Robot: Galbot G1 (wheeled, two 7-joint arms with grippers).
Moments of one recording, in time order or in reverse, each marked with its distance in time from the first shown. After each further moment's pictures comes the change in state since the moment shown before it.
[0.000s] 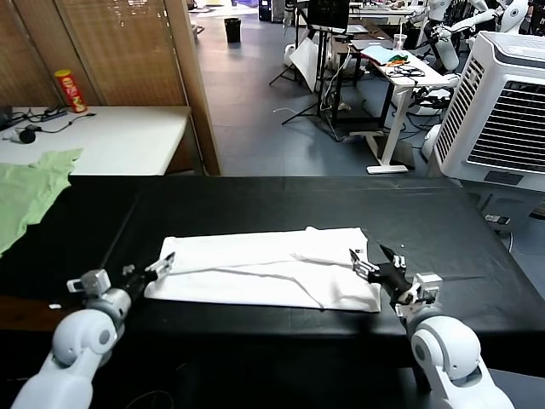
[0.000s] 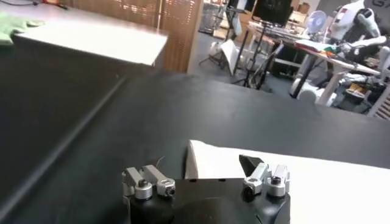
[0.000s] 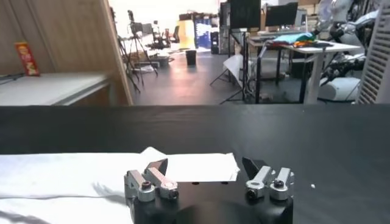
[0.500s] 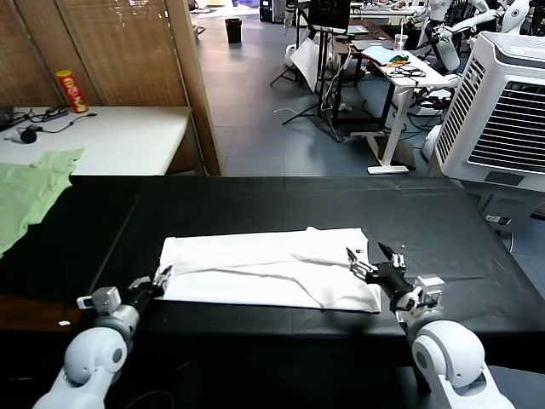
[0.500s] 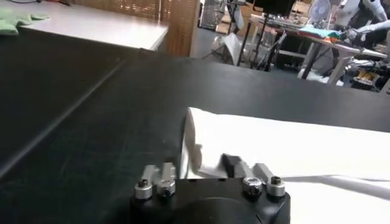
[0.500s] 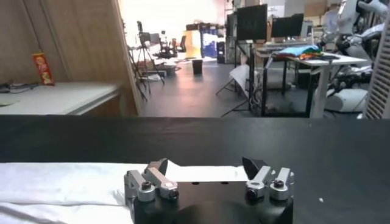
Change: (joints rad) left arm 0.029 -0.056 0.020 0.000 0.125 -0.016 0.014; right arm -0.010 -0.002 -0.009 0.048 -0.015 -0.002 0.000
